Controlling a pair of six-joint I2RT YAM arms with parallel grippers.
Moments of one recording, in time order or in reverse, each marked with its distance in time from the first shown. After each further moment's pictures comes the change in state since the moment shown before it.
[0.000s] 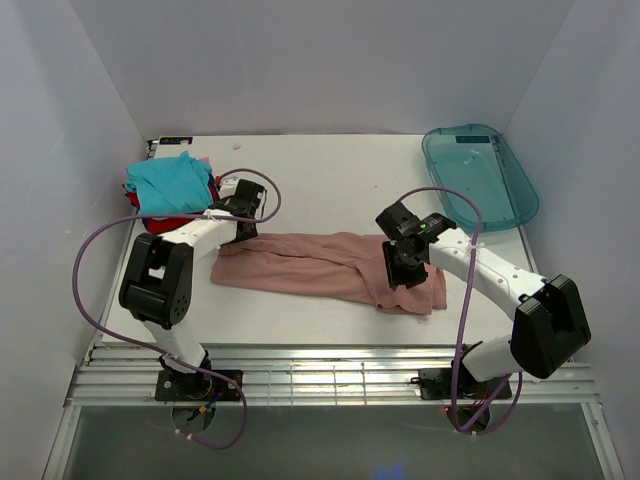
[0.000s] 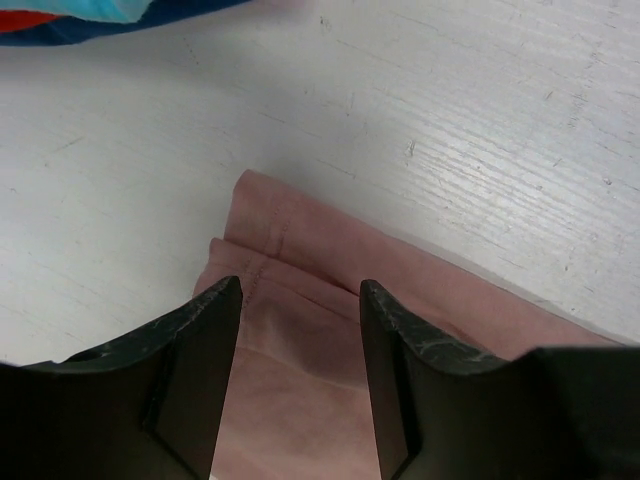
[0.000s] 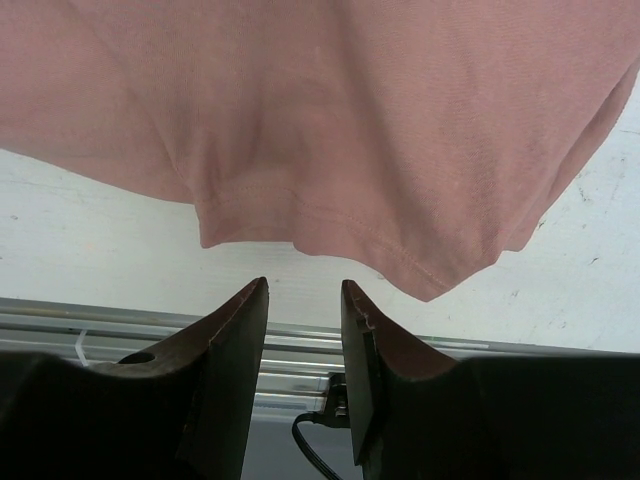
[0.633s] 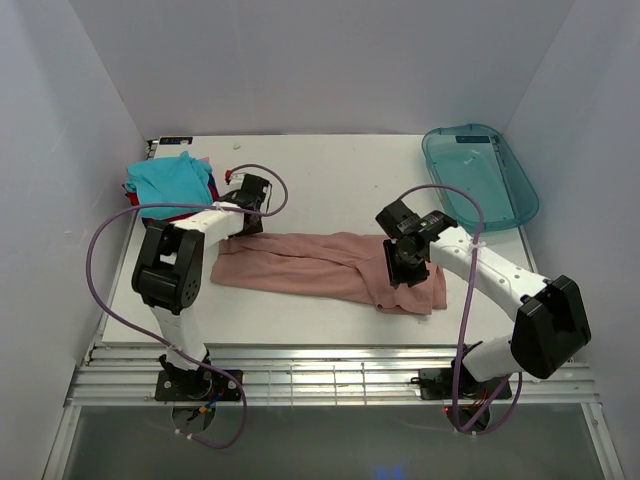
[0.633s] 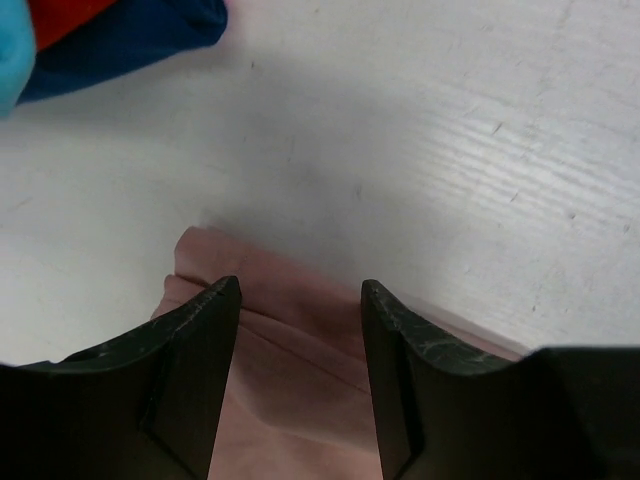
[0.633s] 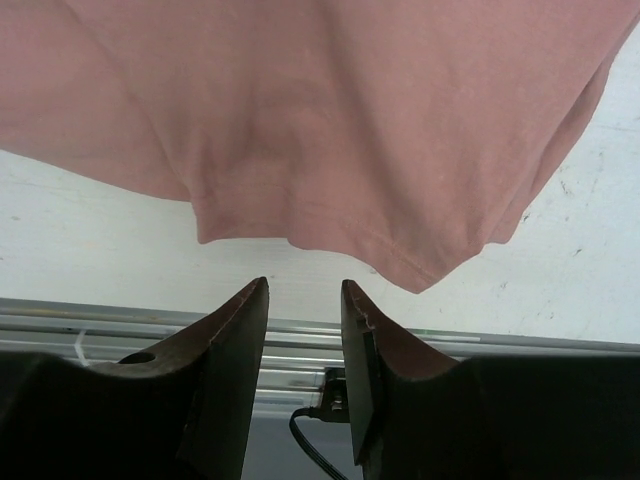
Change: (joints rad) left arm 0.000 0.134 0.110 0.044 0.027 0.093; right arm 0.000 -0.002 0.041 -0.031 0.022 0.003
